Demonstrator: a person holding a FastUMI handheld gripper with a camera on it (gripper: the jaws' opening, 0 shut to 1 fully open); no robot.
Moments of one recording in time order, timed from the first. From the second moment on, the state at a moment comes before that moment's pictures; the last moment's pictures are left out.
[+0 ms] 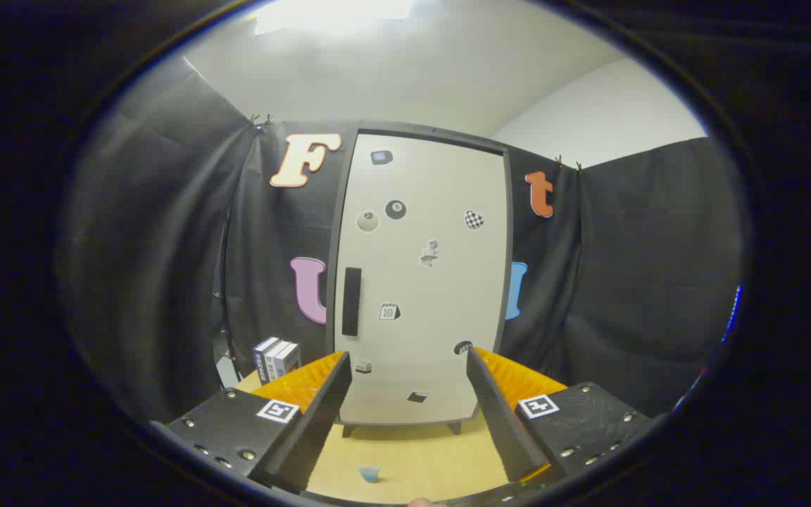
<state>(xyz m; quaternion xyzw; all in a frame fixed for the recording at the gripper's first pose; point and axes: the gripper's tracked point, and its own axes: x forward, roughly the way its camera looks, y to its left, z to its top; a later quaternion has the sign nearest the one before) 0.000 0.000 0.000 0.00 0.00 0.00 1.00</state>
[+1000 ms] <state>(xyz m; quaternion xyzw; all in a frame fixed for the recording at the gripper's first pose) 0.020 -0.001 -0.005 0.00 0.01 0.00 1.00</state>
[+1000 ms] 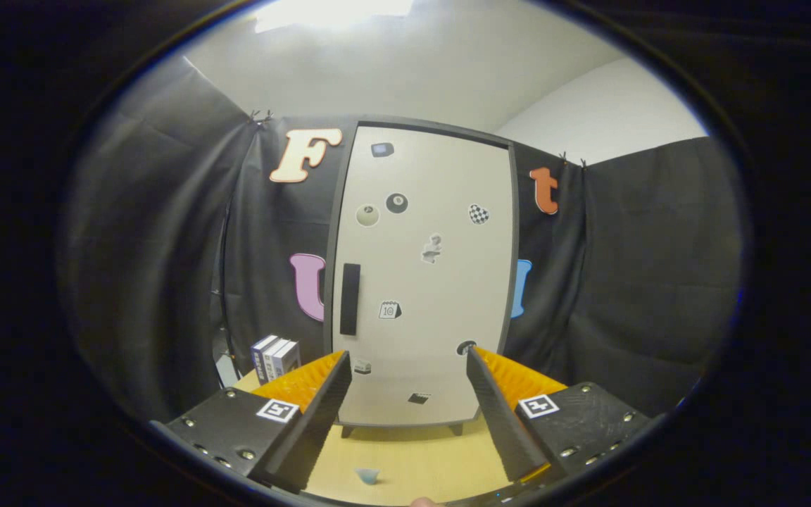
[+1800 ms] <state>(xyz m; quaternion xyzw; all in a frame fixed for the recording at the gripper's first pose) 0.076 0.027 -0.025 0.01 0.03 0.04 1.00</state>
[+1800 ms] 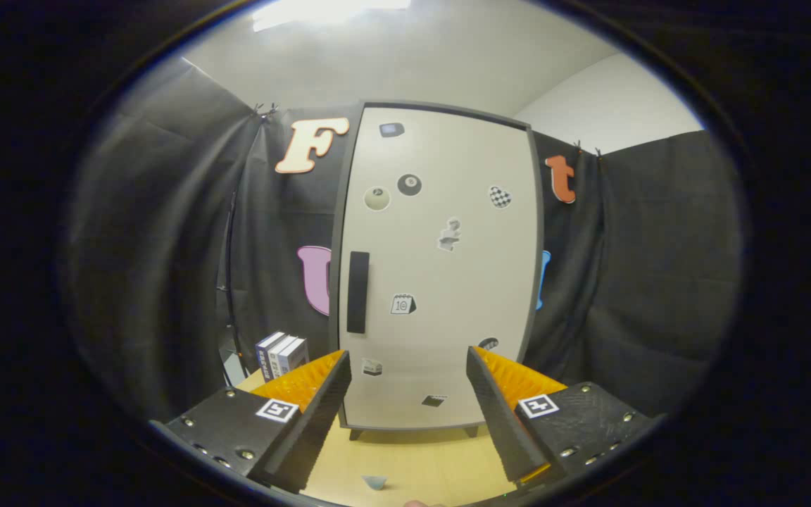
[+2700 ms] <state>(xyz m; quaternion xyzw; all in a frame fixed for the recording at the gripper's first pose) 0.250 0.121 -0.029 0.04 0.02 0.09 0.99</state>
